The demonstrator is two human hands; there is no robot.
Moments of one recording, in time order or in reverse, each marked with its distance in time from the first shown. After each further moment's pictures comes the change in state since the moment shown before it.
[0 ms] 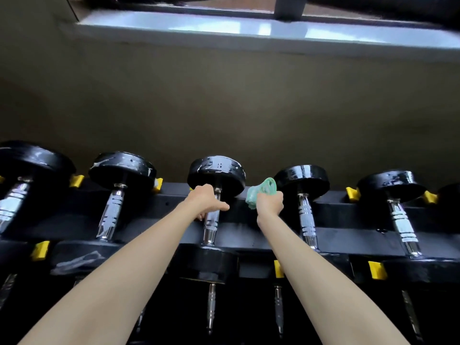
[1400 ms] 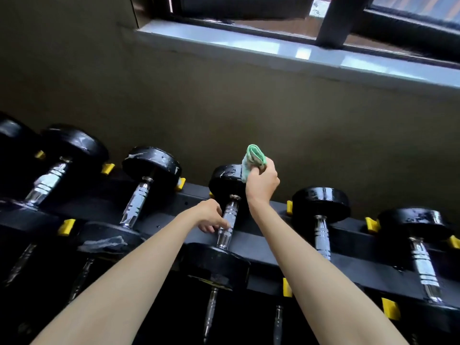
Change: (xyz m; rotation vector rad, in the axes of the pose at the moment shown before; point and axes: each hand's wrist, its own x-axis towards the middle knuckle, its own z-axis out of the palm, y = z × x) left_hand -0.011 -0.043 -0.001 -0.295 -0.158 0.015; right_hand -0.066 -0.059 0.043 -0.075 -0.124 -0.646
